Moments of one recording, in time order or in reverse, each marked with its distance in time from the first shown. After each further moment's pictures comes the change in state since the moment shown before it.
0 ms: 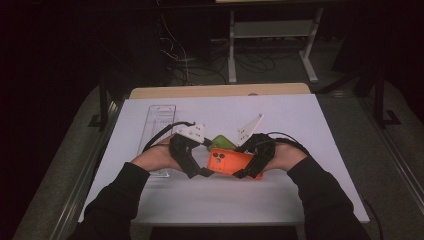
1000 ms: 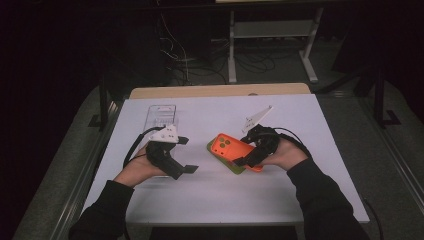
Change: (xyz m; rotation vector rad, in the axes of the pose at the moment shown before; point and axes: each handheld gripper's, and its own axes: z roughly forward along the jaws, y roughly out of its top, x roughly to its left) left arm -0.013 -0.043 -0.040 -0.128 0.246 -0.151; right arm -0.014 -0.007 -0.014 -0.066 -0.136 0.212
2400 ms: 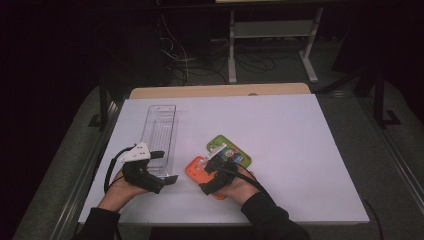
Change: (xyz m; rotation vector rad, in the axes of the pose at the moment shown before) left arm -0.015 -0.073 -0.038 -0.102 0.143 -0.165; right arm 0.082 0.011 0.118 0.091 -0.176 0.231
